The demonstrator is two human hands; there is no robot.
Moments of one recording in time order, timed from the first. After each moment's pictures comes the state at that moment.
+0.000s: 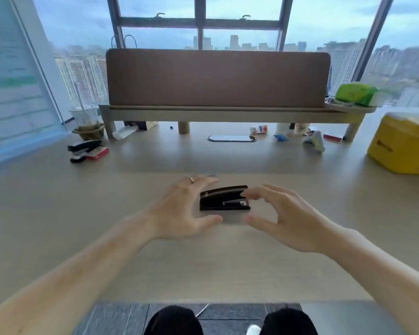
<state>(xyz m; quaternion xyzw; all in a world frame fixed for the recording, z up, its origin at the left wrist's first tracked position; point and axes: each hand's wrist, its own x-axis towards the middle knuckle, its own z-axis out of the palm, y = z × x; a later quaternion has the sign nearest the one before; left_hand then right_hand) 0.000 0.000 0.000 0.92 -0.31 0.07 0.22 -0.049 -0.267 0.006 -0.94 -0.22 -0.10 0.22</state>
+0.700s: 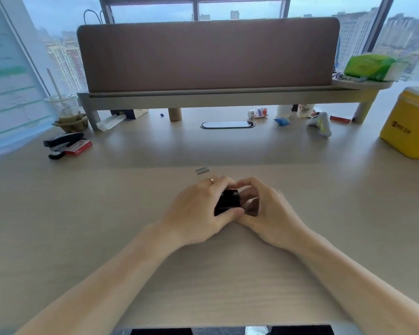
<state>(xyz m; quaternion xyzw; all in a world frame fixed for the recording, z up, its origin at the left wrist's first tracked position) 0.020 -0.069 -0.022 0.92 -0.30 0.12 0.21 0.006 -0.265 -0.052 -0.88 -0.13 -0.10 0.44</state>
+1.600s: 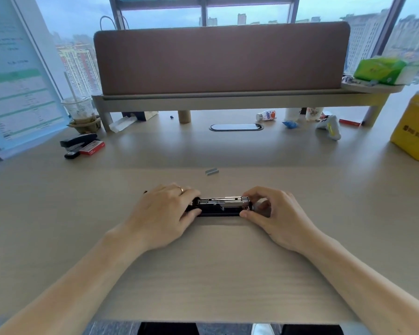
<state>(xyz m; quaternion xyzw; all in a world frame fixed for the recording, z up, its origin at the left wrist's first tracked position) 0.015 0.009 -0.018 0.96 -0.26 0.10 0.03 0.003 -0.266 -0.050 -0.90 -0.12 -0.12 0.39</state>
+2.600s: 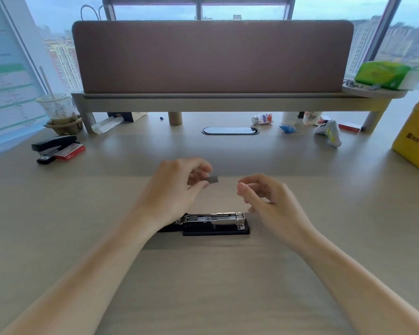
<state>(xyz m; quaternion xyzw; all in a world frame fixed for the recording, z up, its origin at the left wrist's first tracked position) 0.079 -0.041 0.003 0.91 -0.20 0.15 0.34 0.043 -0.259 -0.034 -0.84 -0.04 -0.12 0.54</state>
